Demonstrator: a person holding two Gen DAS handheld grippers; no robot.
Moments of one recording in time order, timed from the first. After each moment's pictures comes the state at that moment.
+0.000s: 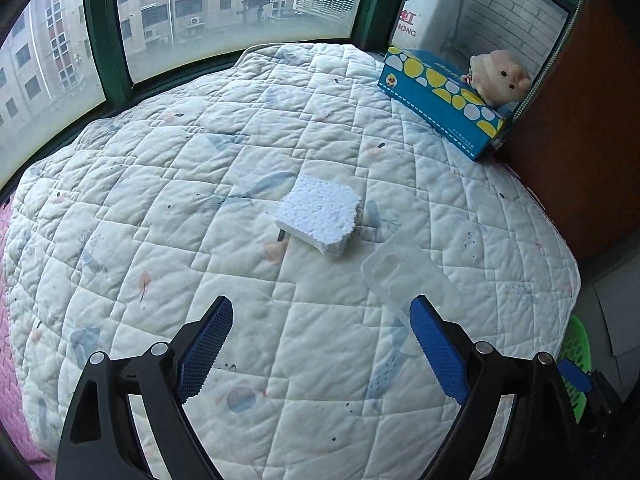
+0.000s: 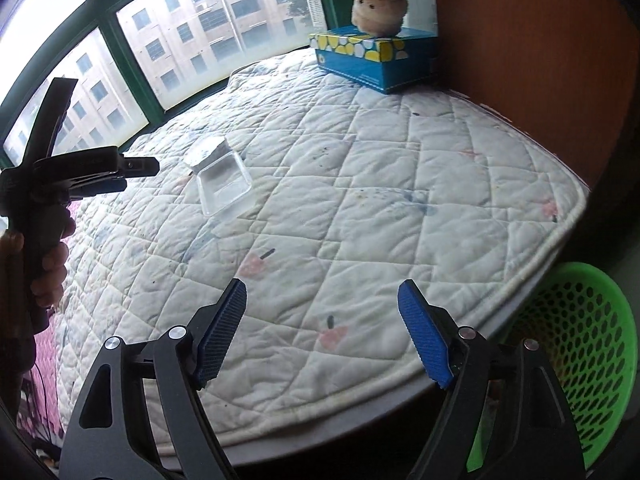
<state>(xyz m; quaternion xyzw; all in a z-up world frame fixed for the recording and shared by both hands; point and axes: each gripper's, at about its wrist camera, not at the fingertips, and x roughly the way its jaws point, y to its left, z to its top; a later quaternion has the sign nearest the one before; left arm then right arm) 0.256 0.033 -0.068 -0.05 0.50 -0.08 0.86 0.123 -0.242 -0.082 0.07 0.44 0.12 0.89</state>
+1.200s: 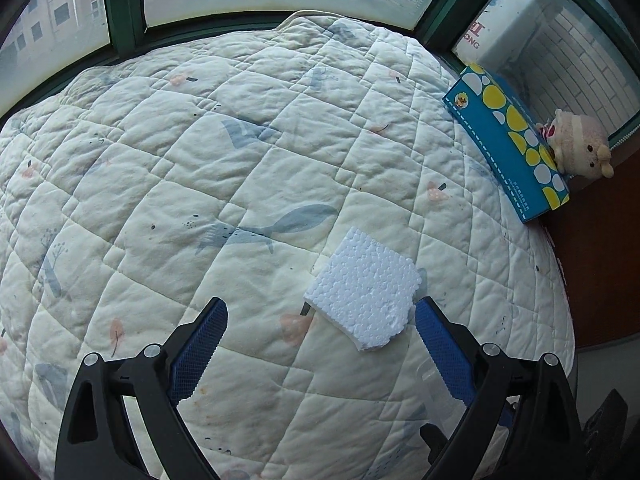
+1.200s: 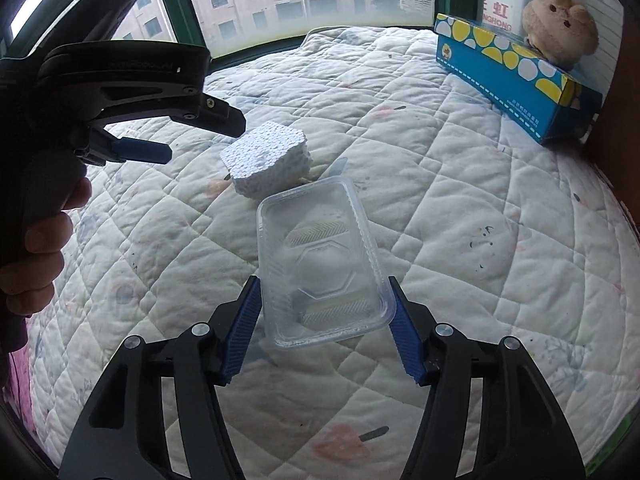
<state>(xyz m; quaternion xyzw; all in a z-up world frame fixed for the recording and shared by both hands) 0.346 0.056 -0.104 -0.15 0.55 -0.03 0.82 0.233 -0.143 -0.113 -0.02 0.45 0.21 0.87</state>
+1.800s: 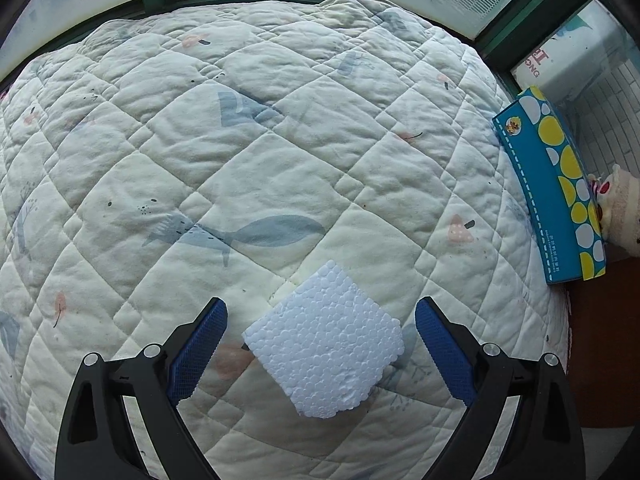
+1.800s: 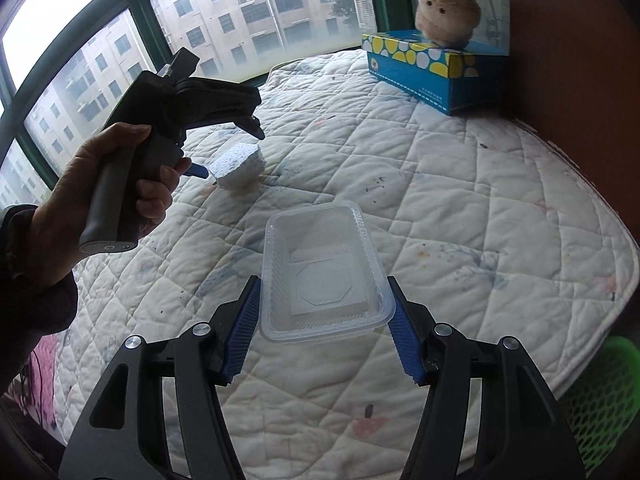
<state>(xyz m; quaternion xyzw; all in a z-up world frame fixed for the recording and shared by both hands) 0.383 0.031 -0.131 -0.21 0.57 0.06 0.79 0.164 -0.234 -0.090 0.06 0.43 0.18 0.88</state>
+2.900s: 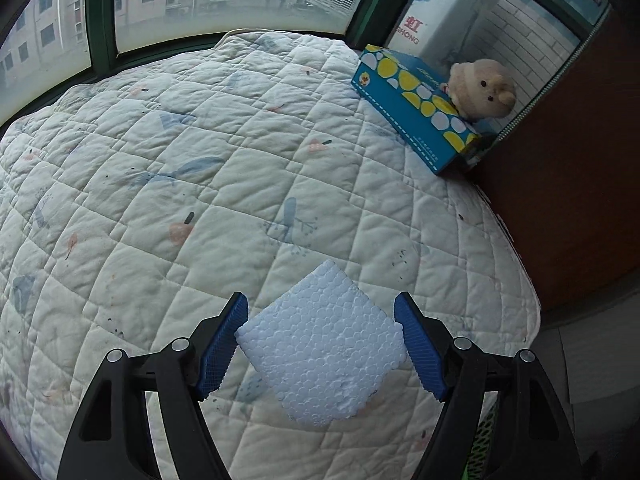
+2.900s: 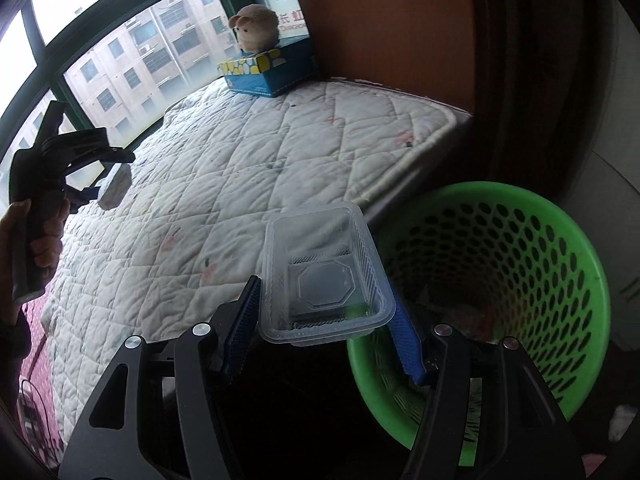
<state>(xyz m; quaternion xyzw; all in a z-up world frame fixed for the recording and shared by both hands) 0.250 -0.048 -0.060 -0.13 0.51 -0.08 0.85 0.031 -0.368 -0.100 0.16 0.42 0.01 0.89</state>
